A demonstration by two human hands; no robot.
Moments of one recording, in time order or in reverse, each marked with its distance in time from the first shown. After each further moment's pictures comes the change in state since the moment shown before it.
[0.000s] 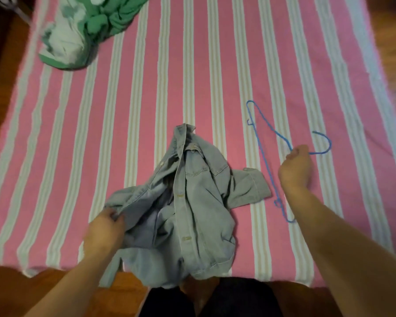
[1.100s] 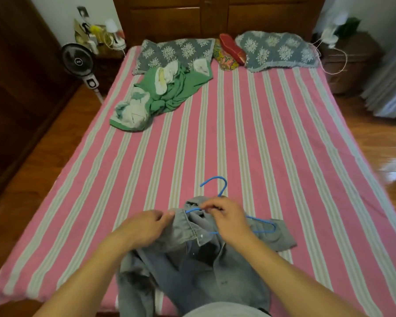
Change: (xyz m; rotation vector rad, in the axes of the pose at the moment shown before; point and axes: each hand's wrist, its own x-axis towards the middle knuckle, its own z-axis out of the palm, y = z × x) left_hand 0.000 -0.032 -0.192 0.211 -0.150 0.612; right_hand -0.310 -0.203 0.029 0.216 -0.595 -0.663
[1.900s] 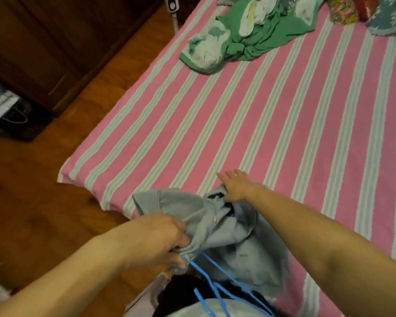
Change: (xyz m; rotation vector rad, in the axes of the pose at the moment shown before) left_hand -0.129 -0.049 0.039 0.101 -0.227 0.420; right_hand 0.097 0.095 0.134 -1.171 -0.987 -0.148
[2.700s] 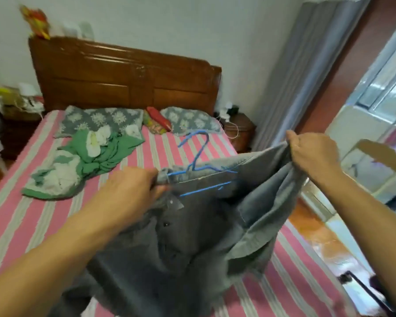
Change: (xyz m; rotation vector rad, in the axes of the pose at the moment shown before) left_hand 0.050 0.061 -0.253 0.154 0.743 0.178; right_hand -0.470 0.059 -0.191 0.092 1.271 1.344
